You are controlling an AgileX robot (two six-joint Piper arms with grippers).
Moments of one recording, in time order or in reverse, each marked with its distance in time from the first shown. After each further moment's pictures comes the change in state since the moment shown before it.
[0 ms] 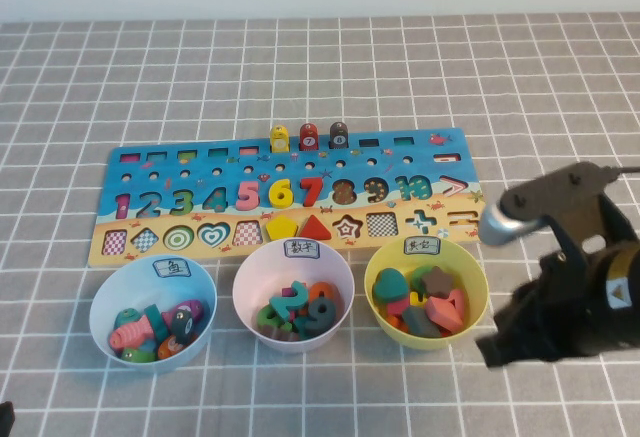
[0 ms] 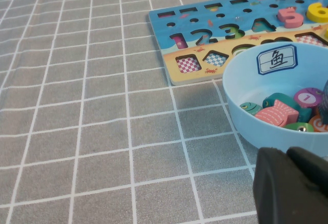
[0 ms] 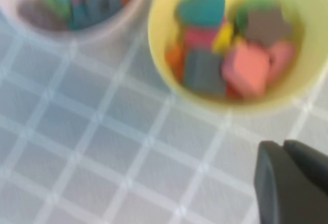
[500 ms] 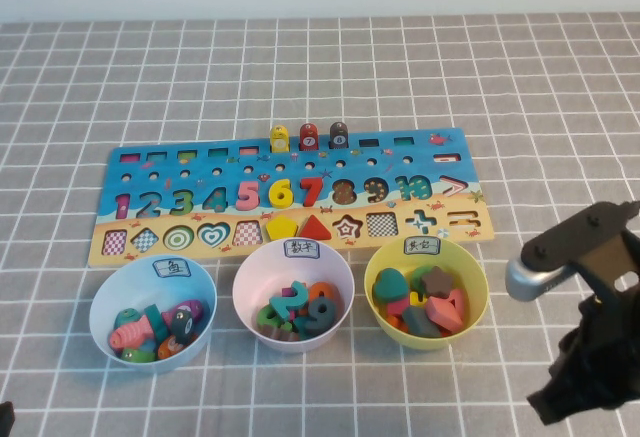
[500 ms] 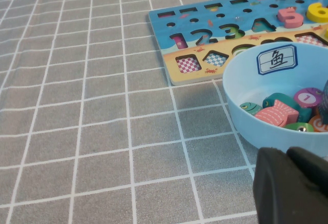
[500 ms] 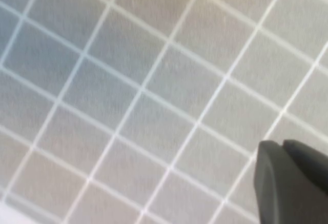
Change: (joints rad) right arm 0.000 -0.044 0.000 -0.054 0.286 -0.071; left arm 0.000 0.000 0.000 0.000 0.000 0.000
